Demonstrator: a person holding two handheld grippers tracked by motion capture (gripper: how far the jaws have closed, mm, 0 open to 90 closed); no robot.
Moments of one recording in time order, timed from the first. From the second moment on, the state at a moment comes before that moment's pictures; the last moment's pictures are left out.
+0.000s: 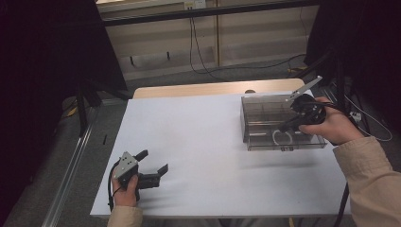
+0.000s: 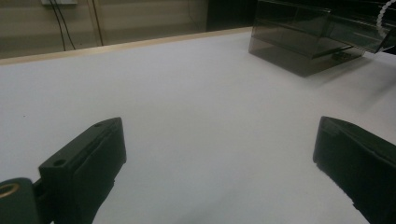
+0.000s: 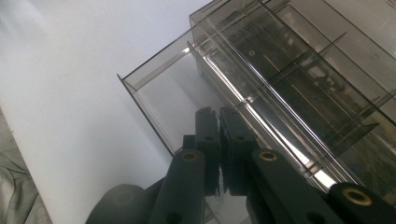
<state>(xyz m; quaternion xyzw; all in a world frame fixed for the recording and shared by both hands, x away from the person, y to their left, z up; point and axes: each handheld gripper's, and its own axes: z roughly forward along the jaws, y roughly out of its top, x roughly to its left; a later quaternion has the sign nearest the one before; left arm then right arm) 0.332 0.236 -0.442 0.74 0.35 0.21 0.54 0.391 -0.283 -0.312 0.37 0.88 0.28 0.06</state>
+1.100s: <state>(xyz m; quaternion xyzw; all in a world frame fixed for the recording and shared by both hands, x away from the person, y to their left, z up) 0.332 0.236 -0.442 0.73 0.35 0.21 0.54 0.392 -0.285 -0.318 0.37 0.88 0.28 0.07</state>
